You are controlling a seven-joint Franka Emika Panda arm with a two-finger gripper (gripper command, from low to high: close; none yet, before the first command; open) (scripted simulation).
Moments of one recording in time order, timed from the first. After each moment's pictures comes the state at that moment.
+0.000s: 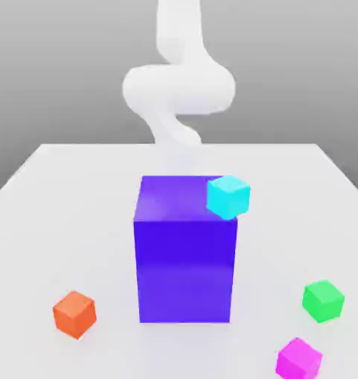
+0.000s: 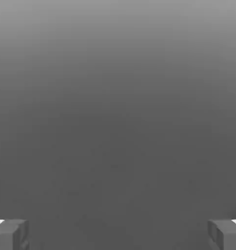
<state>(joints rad) 0.02 -0.71 0.01 -2.30 0.00 2.33 0.78</state>
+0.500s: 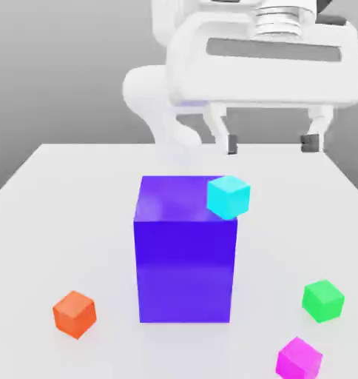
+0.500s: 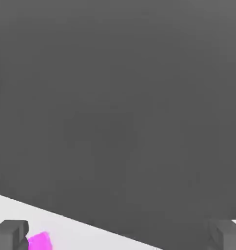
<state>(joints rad) 0.13 -0.16 0.08 -2.32 -0.03 2.51 0.63</state>
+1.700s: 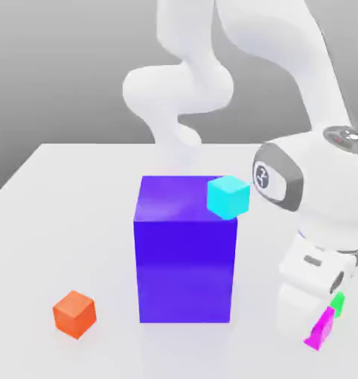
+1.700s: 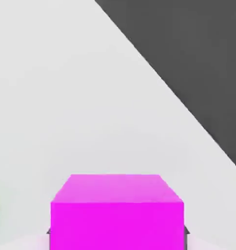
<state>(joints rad) 0.23 0.26 0.21 -2.41 -0.12 2.66 0.29</state>
